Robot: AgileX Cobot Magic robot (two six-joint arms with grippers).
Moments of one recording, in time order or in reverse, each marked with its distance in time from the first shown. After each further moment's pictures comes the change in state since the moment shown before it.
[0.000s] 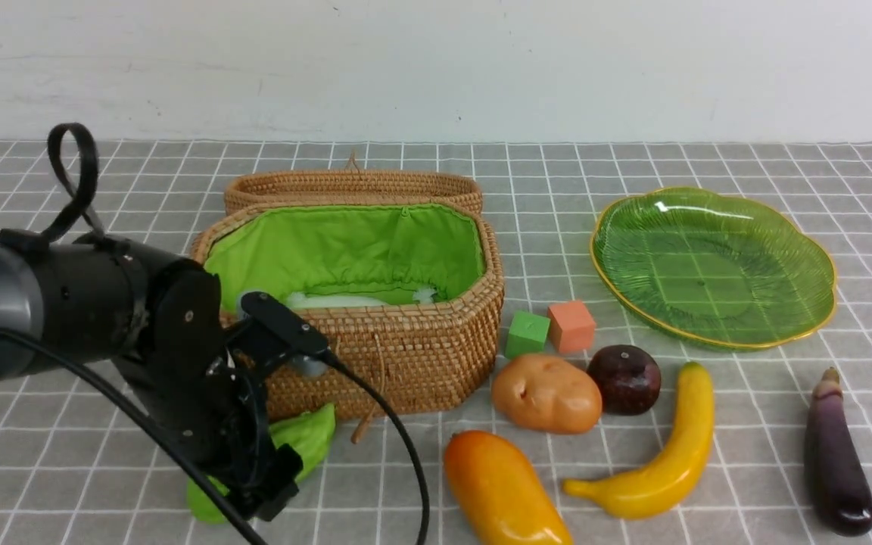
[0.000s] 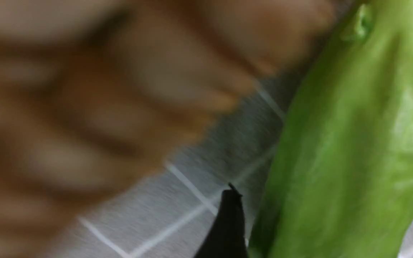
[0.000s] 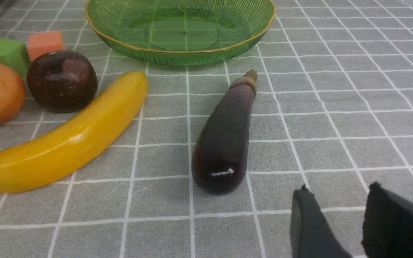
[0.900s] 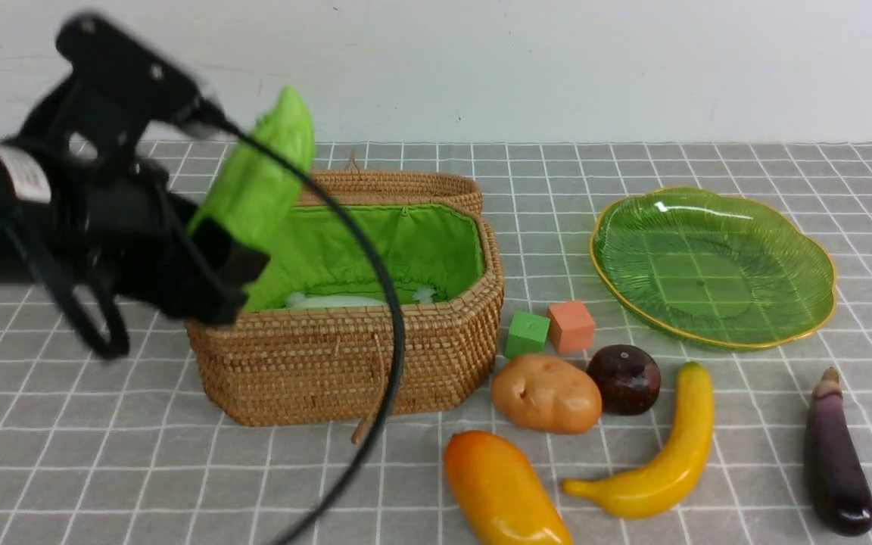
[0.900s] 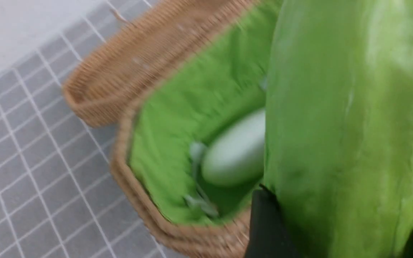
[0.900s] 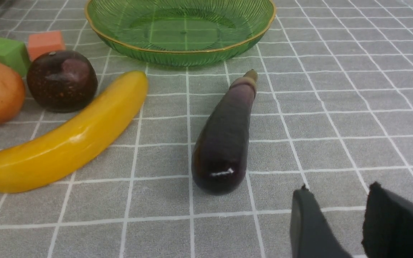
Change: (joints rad) right arm 0.000 0.000 0.000 0.000 0.000 0.000; left arm 0.051 -0.479 -0.089 -0.130 -0.181 0.065
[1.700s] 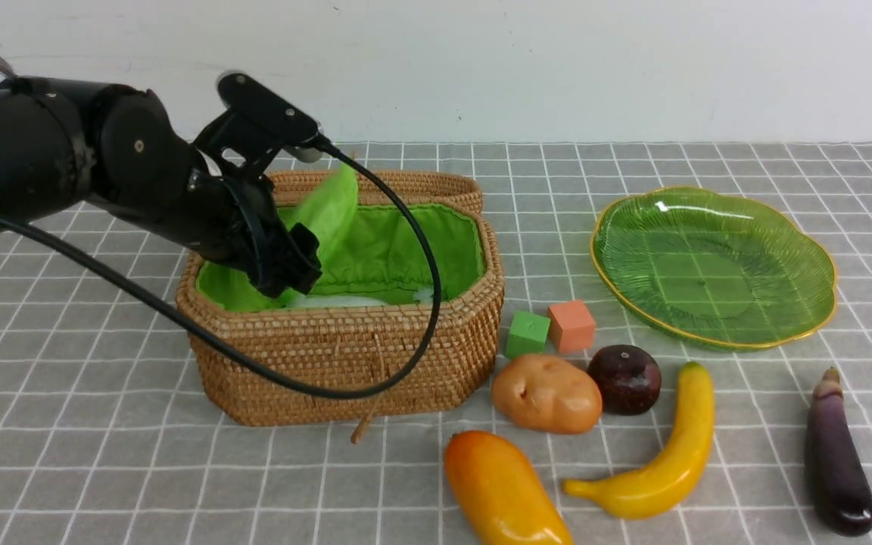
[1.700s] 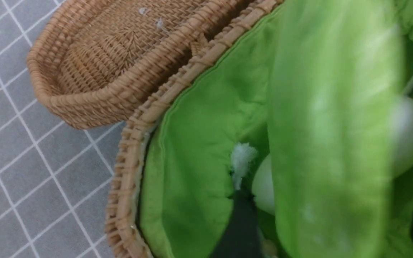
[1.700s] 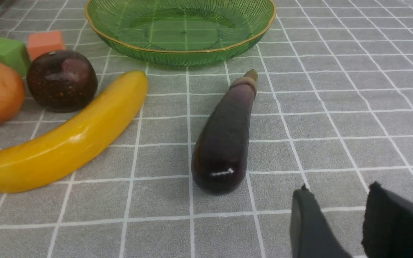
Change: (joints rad) right arm 0.000 0.000 0.000 0.000 0.000 0.000; left arm 0.038 0.451 -0.210 0.055 -0.033 0.056
